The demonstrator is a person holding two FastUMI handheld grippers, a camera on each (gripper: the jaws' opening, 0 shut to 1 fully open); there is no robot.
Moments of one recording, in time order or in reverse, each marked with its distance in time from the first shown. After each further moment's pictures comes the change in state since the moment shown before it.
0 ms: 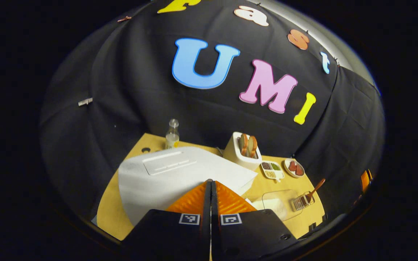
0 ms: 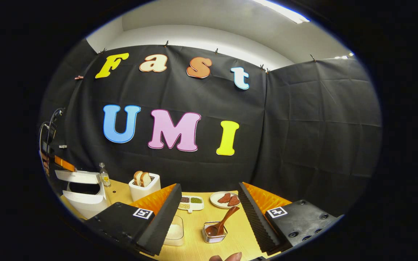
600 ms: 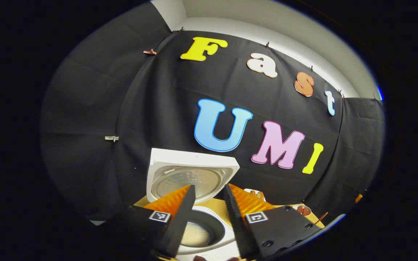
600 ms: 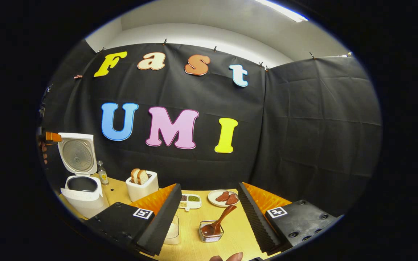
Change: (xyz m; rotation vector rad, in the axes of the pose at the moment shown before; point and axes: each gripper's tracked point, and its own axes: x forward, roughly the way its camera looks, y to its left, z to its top) left arm -0.069 0.021 0.078 -0.074 -0.426 0.123; right arm 0.010 -0.014 -0.014 0.004 0.030 0.005
